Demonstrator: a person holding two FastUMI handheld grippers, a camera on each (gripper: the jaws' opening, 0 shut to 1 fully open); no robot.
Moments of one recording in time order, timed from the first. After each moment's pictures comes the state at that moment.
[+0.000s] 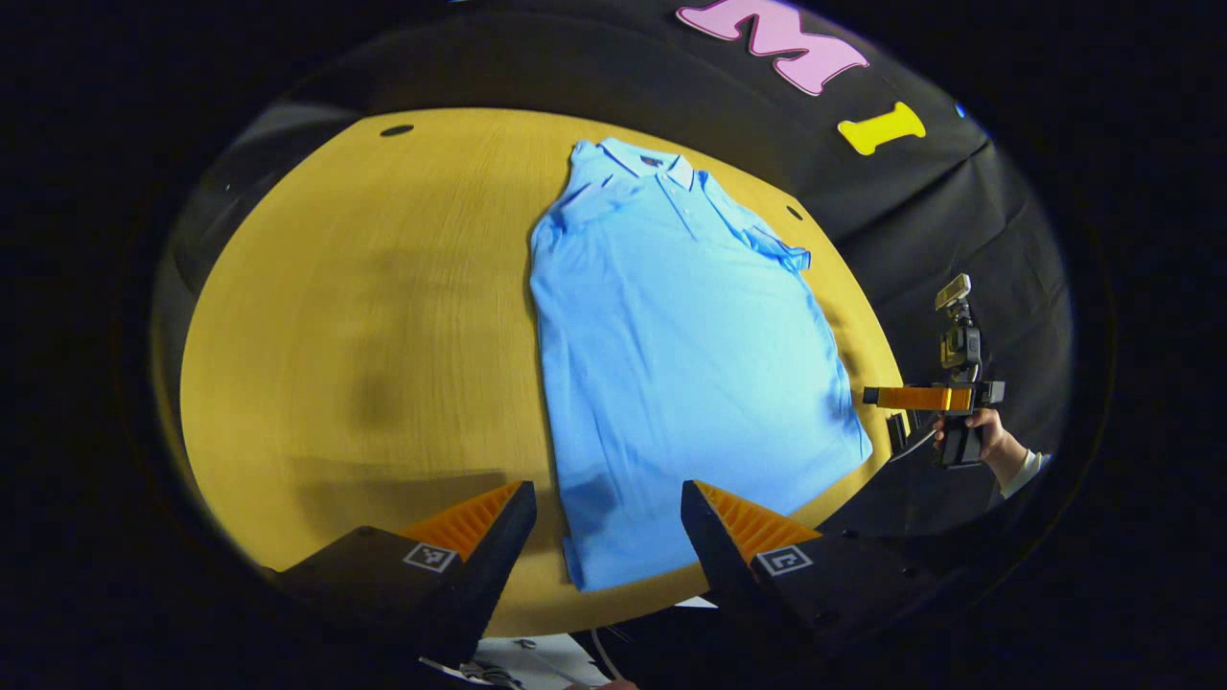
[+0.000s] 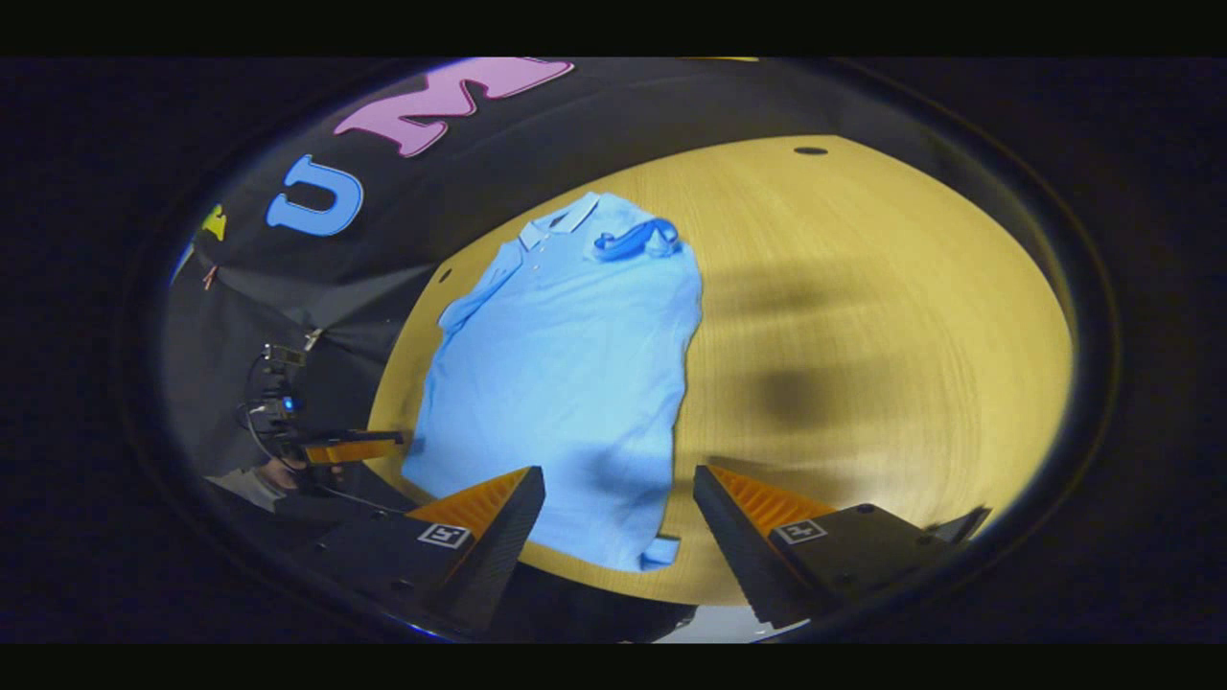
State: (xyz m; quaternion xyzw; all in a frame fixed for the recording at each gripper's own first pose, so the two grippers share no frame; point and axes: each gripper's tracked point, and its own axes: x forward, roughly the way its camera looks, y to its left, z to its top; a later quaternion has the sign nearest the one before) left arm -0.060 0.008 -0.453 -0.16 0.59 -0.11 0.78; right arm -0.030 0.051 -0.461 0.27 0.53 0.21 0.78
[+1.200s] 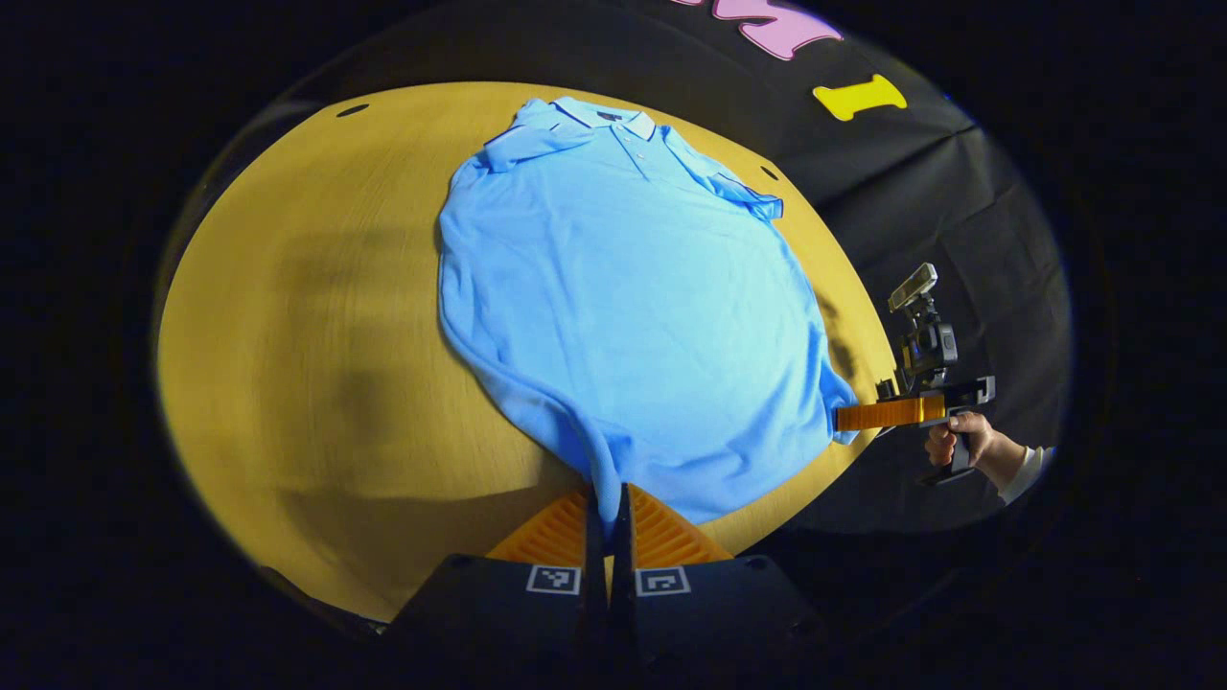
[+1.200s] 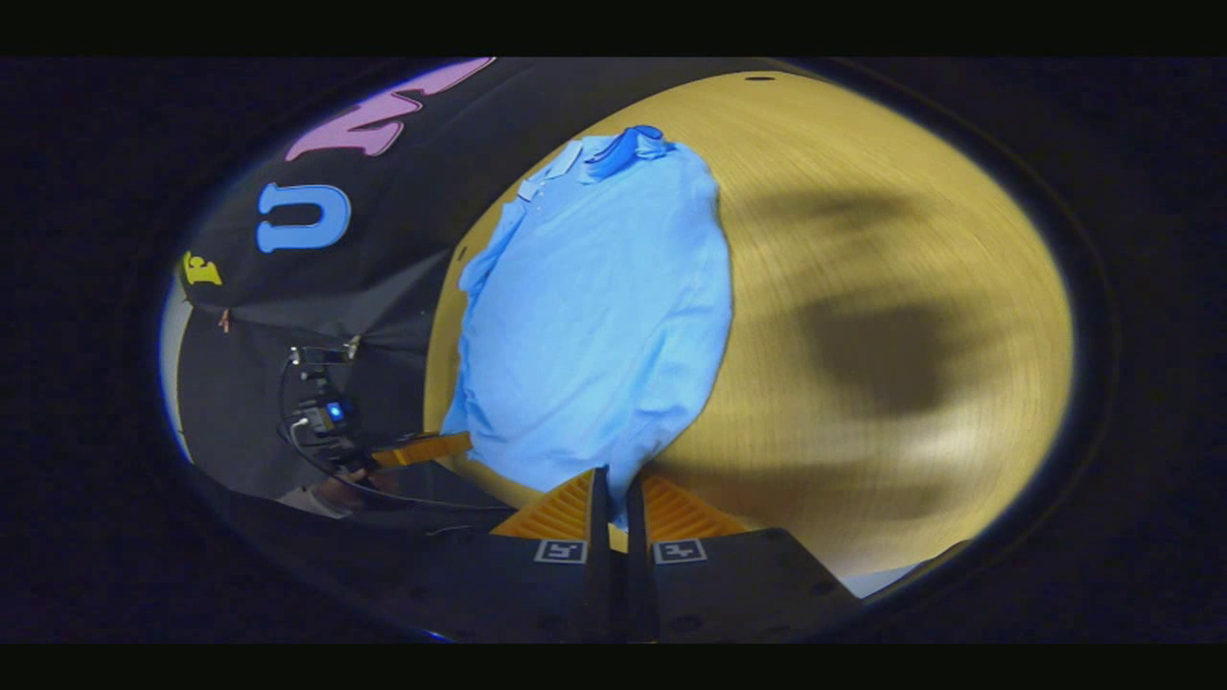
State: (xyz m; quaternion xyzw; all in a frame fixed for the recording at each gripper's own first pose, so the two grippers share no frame) left arm -0.062 -0.050 -0.453 -0.16 0.59 -0.16 0.77; right arm -0.055 0.112 -0.449 0.40 0.53 0.25 0.70
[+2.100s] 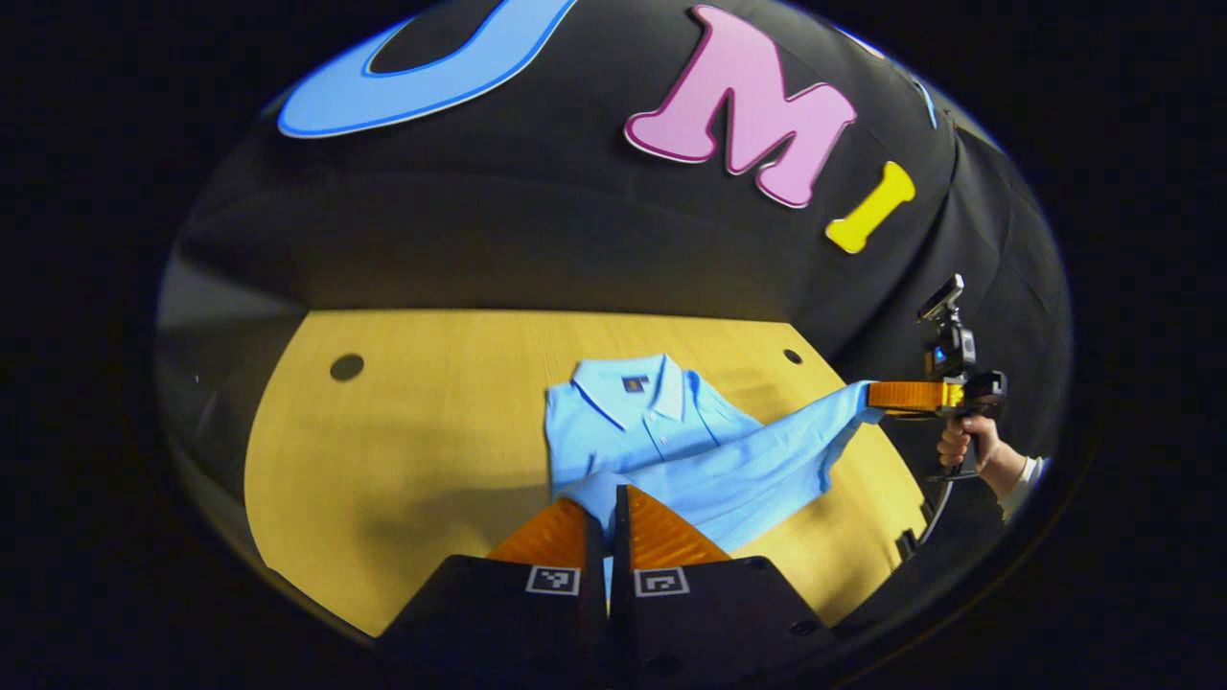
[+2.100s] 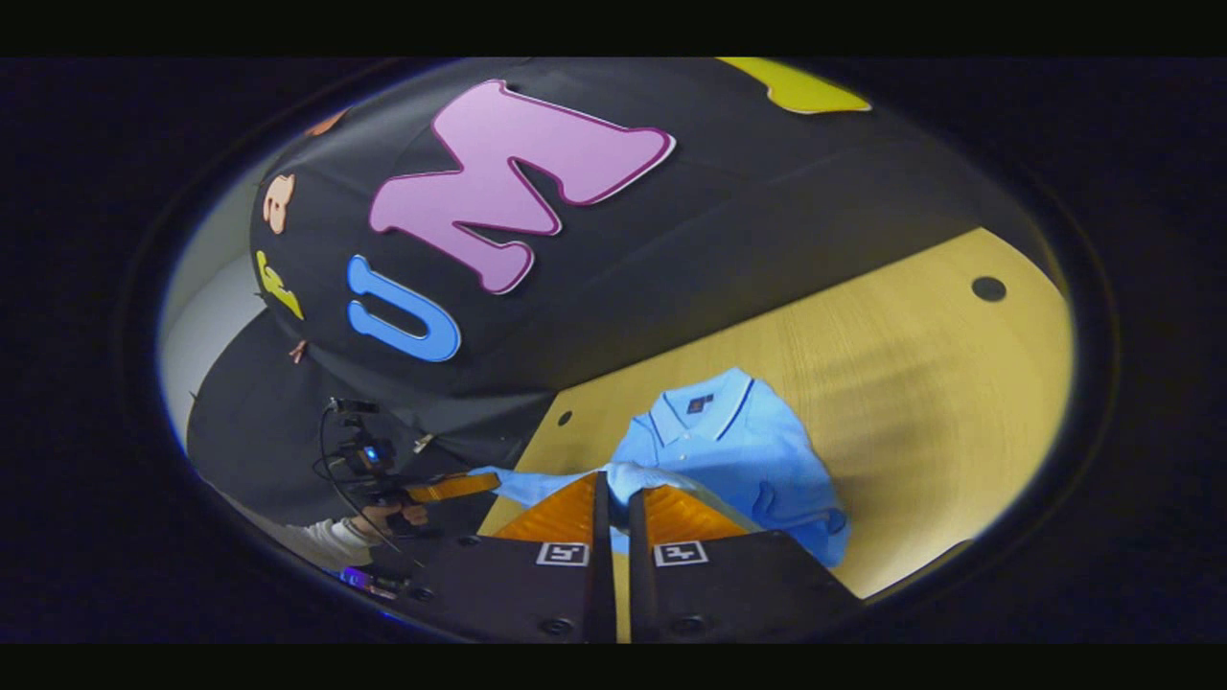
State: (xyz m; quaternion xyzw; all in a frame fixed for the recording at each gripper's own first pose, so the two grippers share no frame) left arm 0.279 0.032 -0.337 -0.07 0.40 -0.10 0.91; right arm 0.301 0.083 -0.311 0.34 0.31 0.30 0.84
